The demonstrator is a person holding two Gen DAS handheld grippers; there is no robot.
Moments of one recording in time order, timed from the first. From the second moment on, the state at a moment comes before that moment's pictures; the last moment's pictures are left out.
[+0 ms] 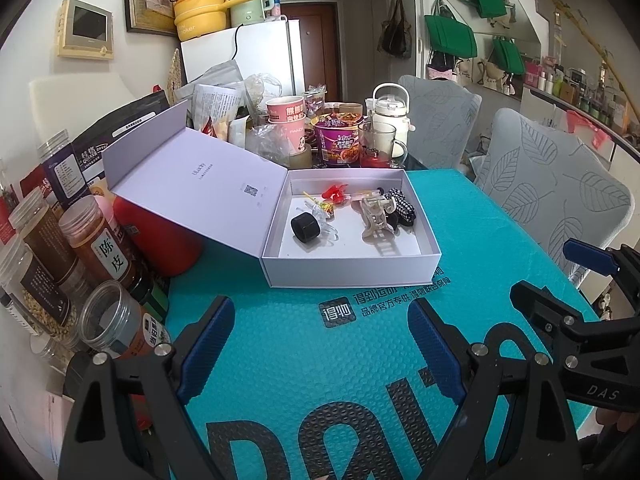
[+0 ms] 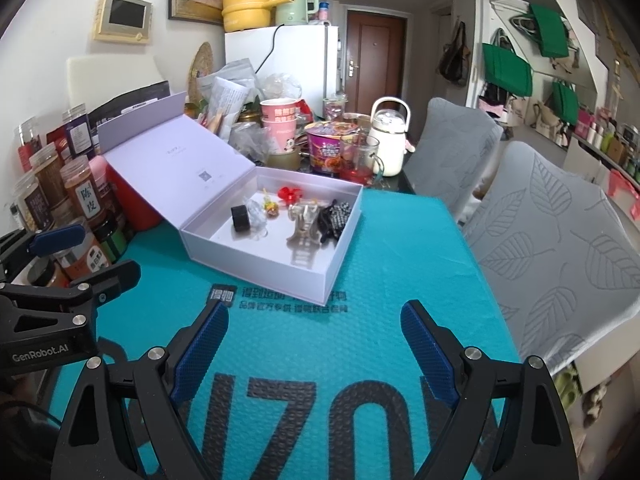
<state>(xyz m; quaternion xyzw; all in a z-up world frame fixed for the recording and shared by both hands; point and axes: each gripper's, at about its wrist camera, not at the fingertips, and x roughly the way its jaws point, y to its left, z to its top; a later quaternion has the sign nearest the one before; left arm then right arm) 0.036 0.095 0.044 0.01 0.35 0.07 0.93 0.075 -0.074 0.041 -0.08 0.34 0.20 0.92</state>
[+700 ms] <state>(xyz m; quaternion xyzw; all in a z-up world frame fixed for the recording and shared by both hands) 0.035 0.096 0.044 0.00 0.35 0.06 0.93 0.075 -0.076 0.042 -0.08 0.34 0.20 0.92</state>
